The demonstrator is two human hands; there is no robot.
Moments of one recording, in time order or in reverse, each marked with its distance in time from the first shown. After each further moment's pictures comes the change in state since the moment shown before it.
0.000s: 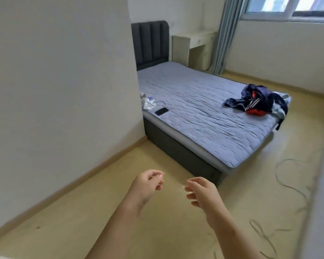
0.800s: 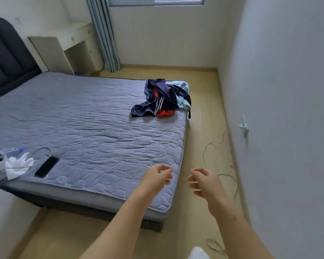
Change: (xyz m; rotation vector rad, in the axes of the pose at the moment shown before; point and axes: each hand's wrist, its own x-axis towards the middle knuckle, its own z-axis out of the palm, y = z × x) left_hand 0.368 0.224 0.396 0.276 -0.651 0.079; right_hand 0.326 -0.091 -0.344 0.353 0.582 0.123
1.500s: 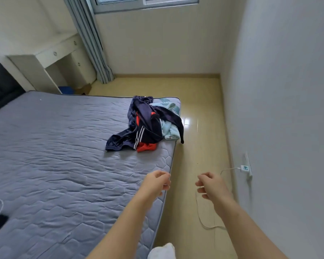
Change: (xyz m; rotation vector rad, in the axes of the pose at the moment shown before) left_hand 0.348 0.198 0.124 -0.018 0.068 -0.148; right_hand 0.376 -0.165 -0.155 -0.096 -0.014 0.083
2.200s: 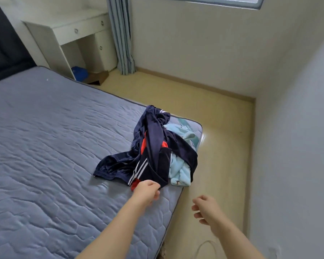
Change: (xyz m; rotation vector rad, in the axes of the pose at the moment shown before) left_hand 0.322 0.119 -0.078 -0.185 0.166 -0.206; right_hand 0.324 -0.159 0.081 -0.365 -0.217 0.137
